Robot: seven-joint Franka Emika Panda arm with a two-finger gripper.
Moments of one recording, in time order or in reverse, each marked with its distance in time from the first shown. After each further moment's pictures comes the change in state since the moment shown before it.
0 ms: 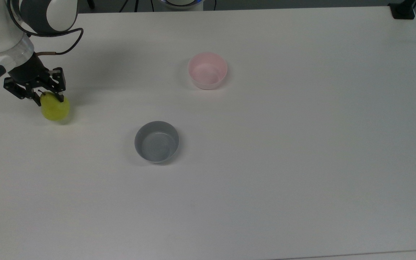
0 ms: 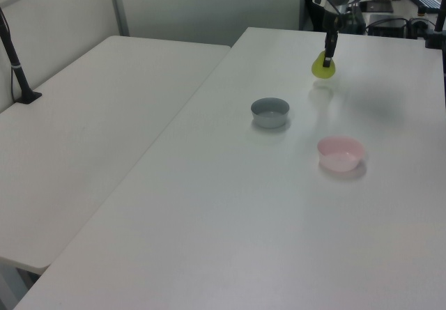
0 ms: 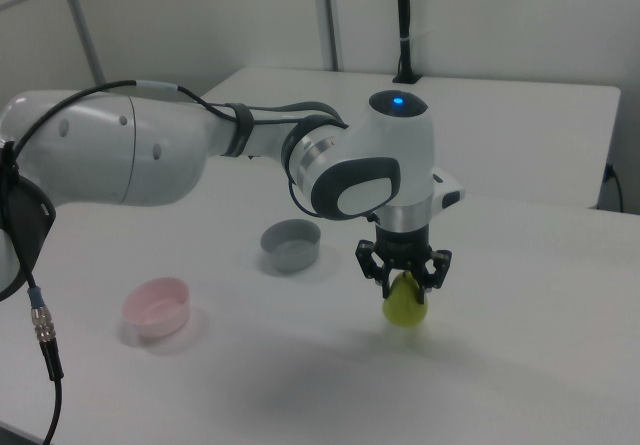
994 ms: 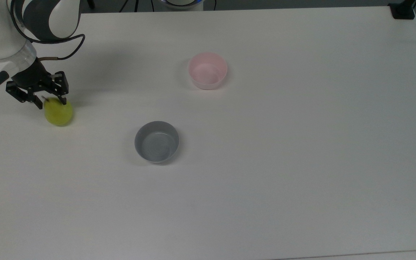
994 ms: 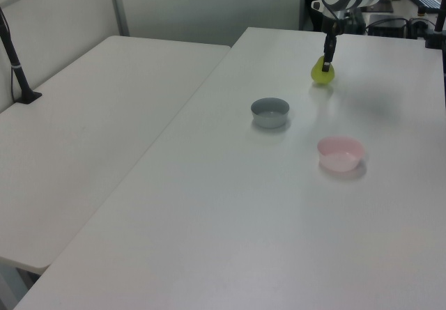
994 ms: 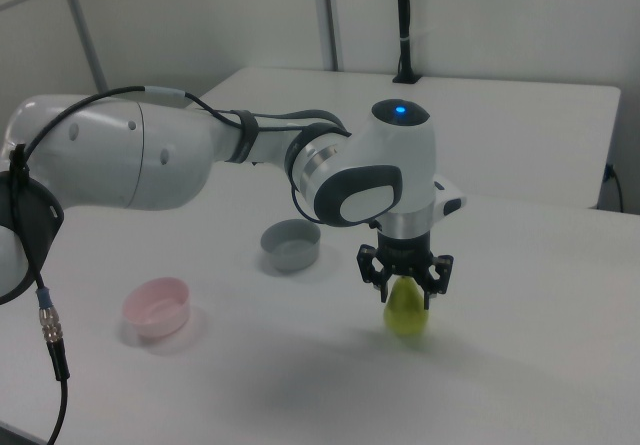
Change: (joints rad) arm 0.000 0.024 0.000 0.002 0.006 0.014 0.000
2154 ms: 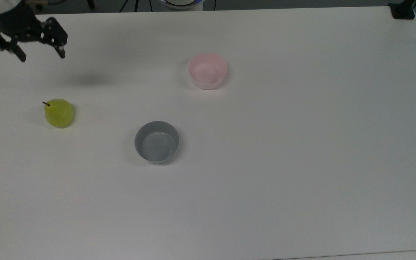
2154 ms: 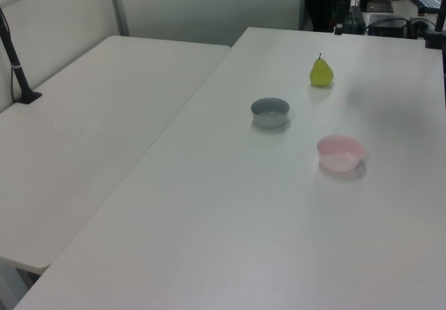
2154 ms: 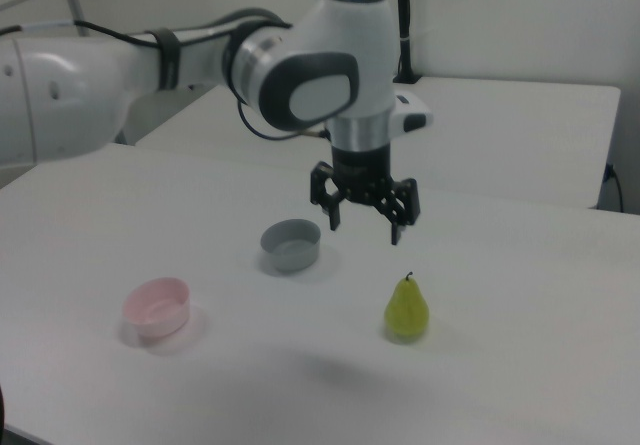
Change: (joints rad) arm 0.029 -0.250 0.004 0.030 -0.133 -0.282 0.248
